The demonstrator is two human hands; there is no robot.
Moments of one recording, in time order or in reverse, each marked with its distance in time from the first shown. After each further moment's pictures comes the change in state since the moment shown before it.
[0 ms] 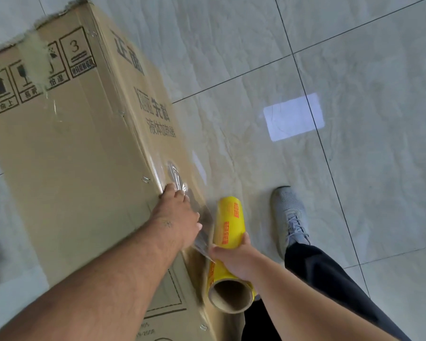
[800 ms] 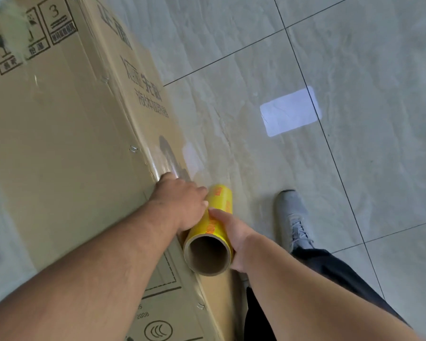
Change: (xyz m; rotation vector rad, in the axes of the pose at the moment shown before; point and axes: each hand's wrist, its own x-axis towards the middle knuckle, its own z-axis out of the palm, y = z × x) left_hand 0.003 0.032 0.018 -0.281 0.195 -0.026; right_hand 0.020 0.018 0.031 0.799 -0.282 -0.010
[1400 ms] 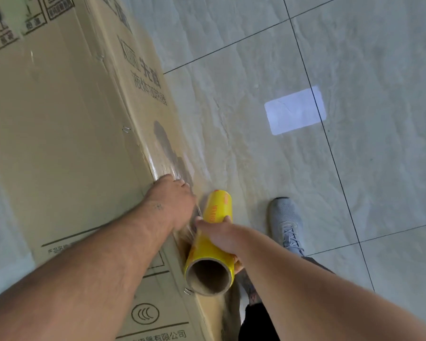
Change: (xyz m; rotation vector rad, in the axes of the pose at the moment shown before) left_hand -0.012 0.026 0.018 0.219 -0.103 0.072; right_hand -0.006 0.004 -0.010 -0.790 0.150 -0.030
